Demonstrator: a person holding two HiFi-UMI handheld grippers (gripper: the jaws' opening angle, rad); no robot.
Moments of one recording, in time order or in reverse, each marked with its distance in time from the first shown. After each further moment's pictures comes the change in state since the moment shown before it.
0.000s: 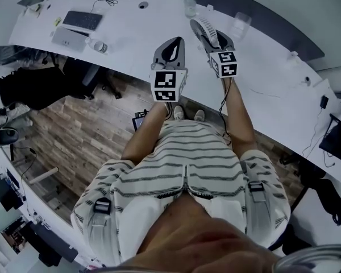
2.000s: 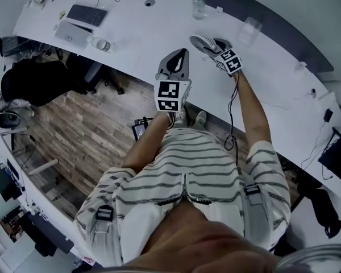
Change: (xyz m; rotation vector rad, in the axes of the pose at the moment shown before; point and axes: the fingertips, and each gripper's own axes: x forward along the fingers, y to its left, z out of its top) left arm 0.015 0.005 -0.048 -0.063 0.103 0.021; right arm 0.082 -0.003 -0.139 -0.160 0.279 0.377
